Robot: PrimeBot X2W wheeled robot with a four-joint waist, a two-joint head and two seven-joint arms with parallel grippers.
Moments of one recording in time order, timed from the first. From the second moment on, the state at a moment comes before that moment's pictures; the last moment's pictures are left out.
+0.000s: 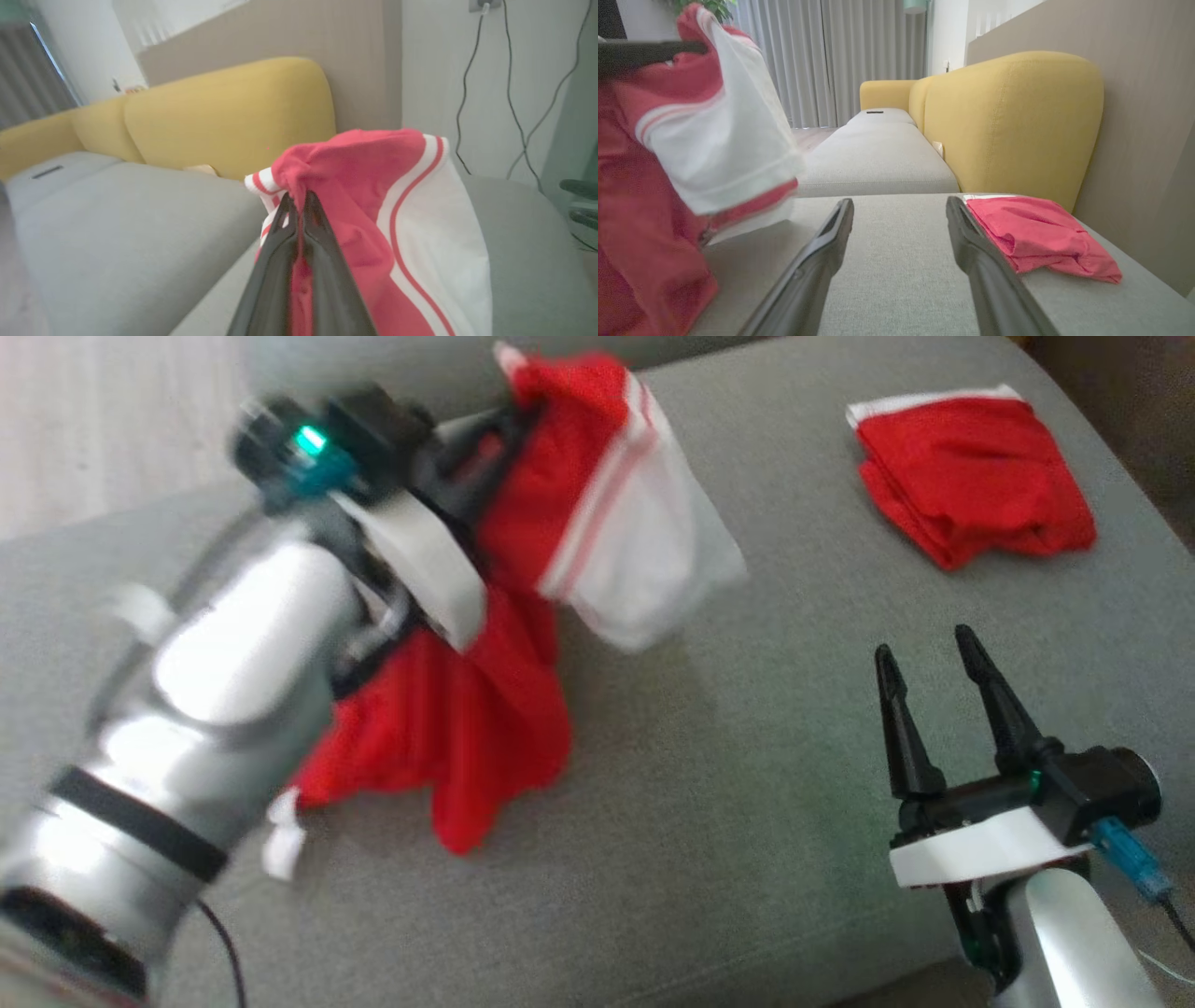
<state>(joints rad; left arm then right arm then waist) -1.01 0.35 -0.99 0.54 -0.63 -0.13 -0.25 -0.10 -0.13 0.14 0.15 0.12 0.12 -0.26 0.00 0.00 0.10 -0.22</state>
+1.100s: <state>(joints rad) -0.22 0.20 -0.52 0.27 -0.37 0.17 -0.25 -0.01 -0.10 0.14 0.23 0.13 0.12 -0.26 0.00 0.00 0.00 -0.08</state>
